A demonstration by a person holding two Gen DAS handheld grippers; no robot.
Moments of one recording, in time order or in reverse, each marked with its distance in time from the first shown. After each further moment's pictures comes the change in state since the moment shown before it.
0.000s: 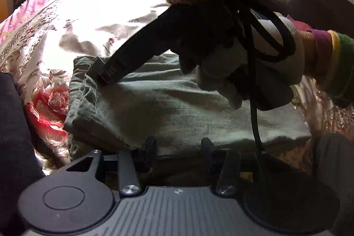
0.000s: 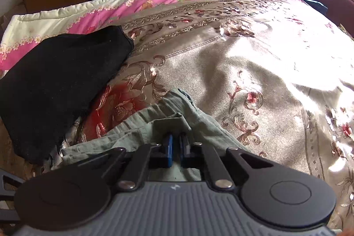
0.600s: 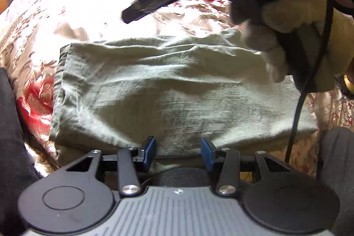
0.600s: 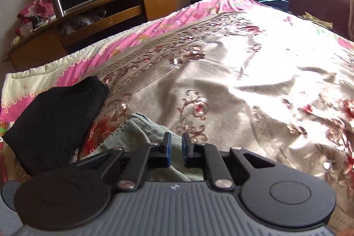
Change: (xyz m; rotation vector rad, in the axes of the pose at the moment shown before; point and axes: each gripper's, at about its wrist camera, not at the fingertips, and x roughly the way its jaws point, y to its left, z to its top) left arm 0.011 -0.023 0.013 0.011 0.075 0.043; right arm -0.094 -0.070 -0.039 0.291 -0.185 -0.044
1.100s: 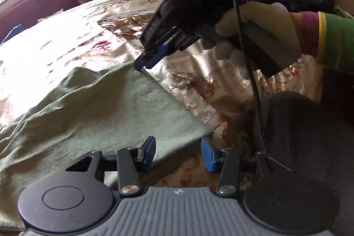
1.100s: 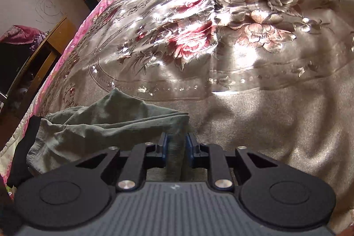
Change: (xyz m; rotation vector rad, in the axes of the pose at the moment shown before) left arm 0.036 -0.211 -0.005 0.505 -0.065 -0.154; right arm -0.106 -0.193 -0.147 0.609 0.048 -0.093
